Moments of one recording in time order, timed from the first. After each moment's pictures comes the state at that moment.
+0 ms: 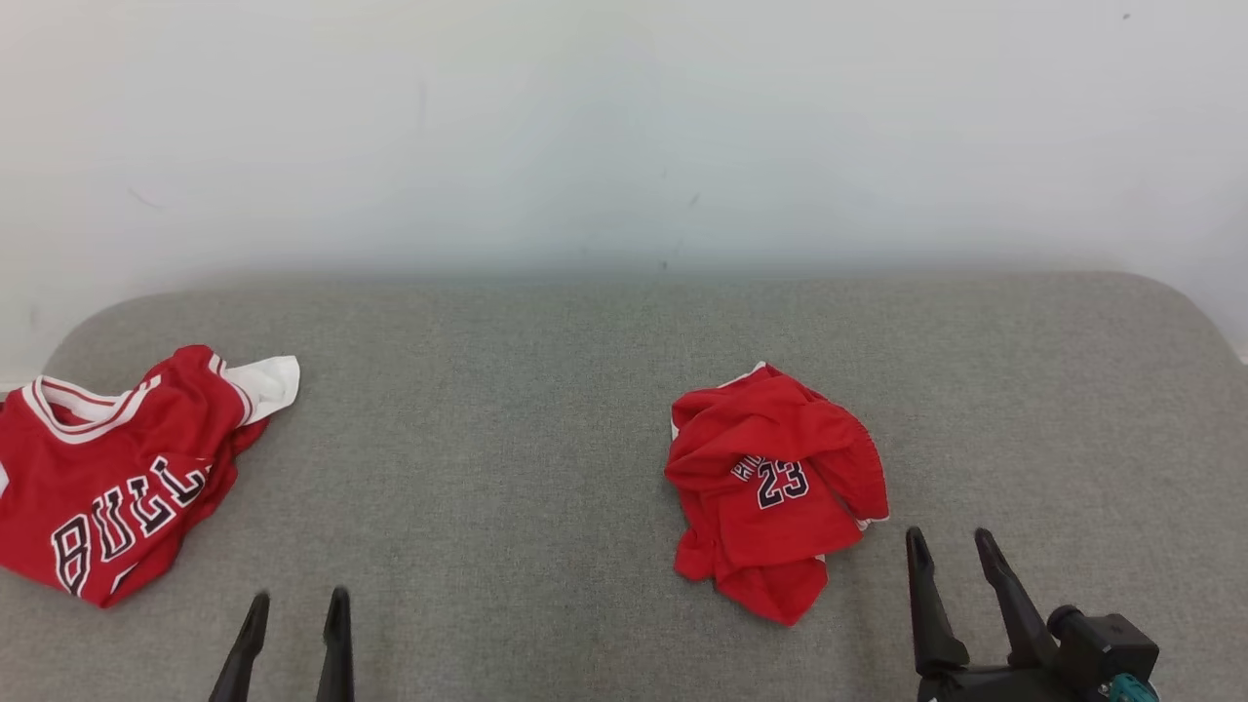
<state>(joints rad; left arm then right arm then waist) 0.09 0.16 -0.06 0.04 -0.35 -0.13 -0.26 -0.02 -0.05 0.04 0.26 0.28 0.13 -0.25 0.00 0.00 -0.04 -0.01</state>
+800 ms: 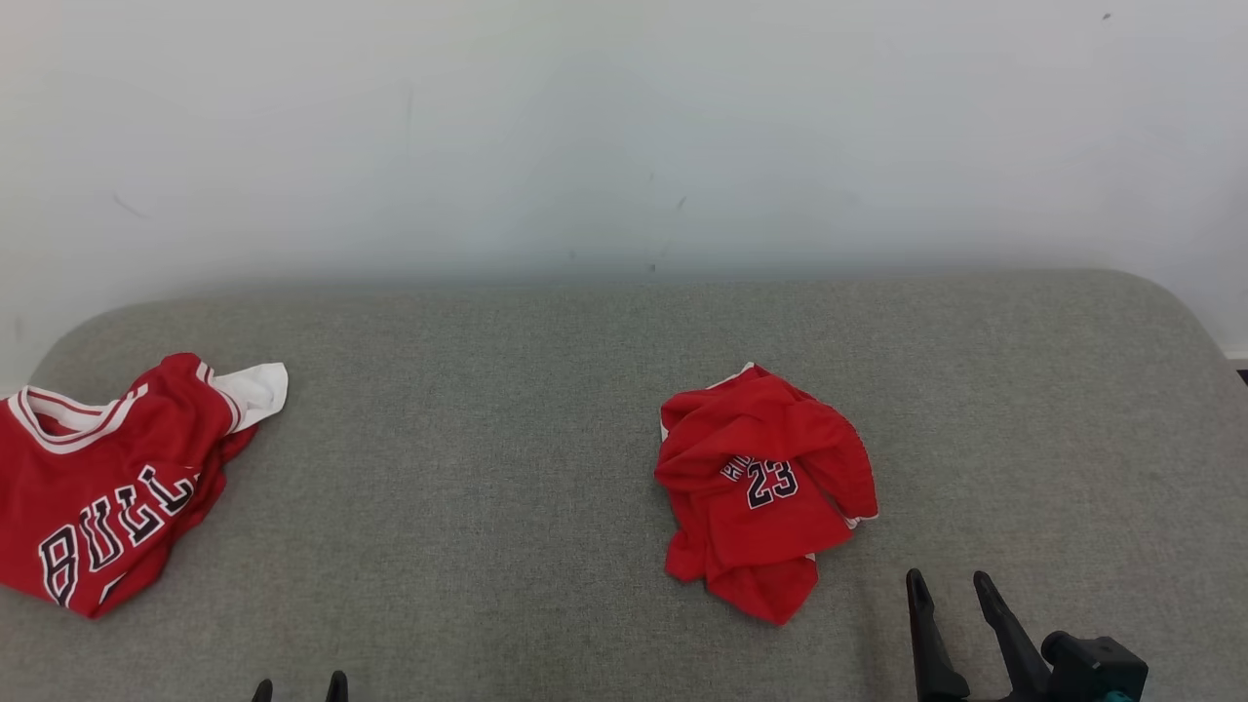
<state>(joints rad) 0.14 0.16 -0.03 0.24 -0.36 -0.13 -0.26 0.02 -0.05 0.01 0.31 0.26 0.13 -0.21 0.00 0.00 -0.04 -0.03</state>
